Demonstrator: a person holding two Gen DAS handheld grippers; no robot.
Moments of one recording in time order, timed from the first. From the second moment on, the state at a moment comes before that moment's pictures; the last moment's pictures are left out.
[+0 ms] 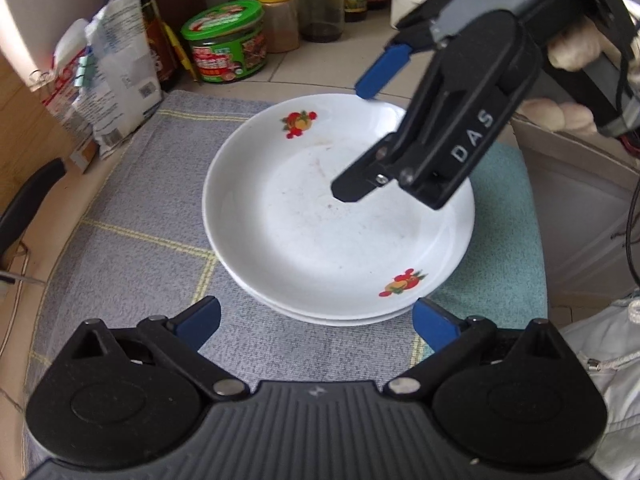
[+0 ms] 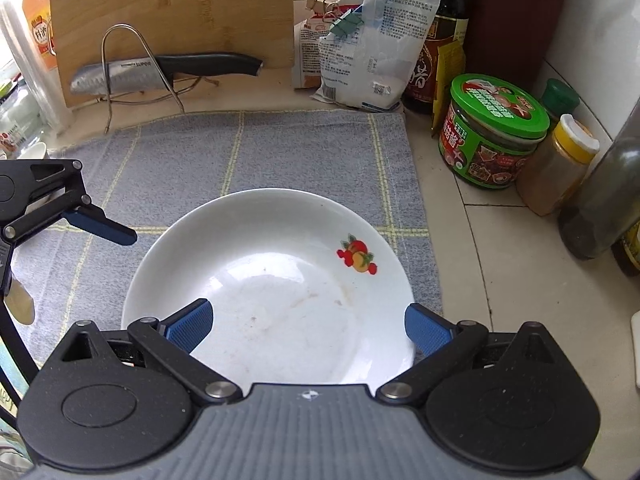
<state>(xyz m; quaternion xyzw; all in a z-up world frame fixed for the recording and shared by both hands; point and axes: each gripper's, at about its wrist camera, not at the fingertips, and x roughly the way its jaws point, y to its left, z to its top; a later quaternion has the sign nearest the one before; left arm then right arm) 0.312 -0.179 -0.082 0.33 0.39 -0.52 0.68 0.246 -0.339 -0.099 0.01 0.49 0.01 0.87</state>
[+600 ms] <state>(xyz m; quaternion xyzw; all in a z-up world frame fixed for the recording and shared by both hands) 0.306 -0.105 -0.038 0.17 0.38 -0.36 0.83 0.207 -0.290 -0.082 -0.01 0.43 -0.02 0.90</state>
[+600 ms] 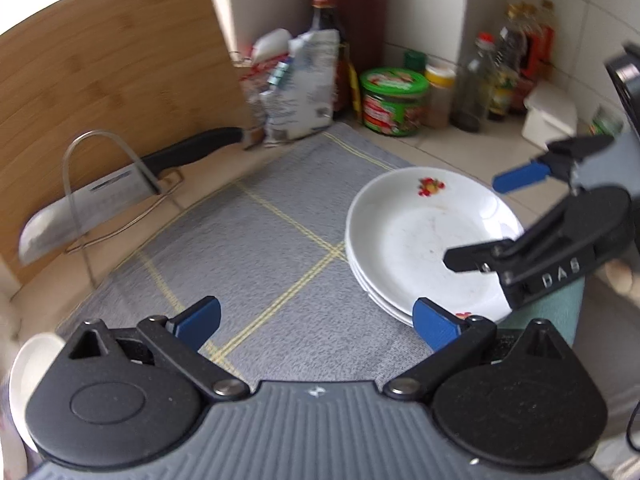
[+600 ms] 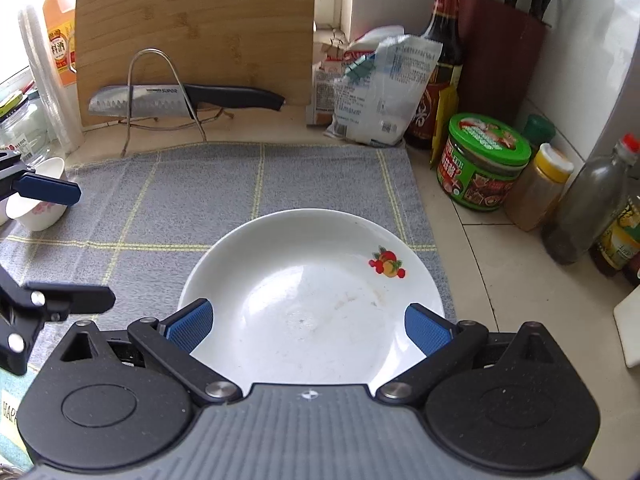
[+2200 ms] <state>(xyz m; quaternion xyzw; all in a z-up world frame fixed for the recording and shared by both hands) 0.383 0.100 -0.027 0.17 0.44 -0.26 0.84 0.259 -0.070 -0.105 -0.13 0.36 0.18 0.91</state>
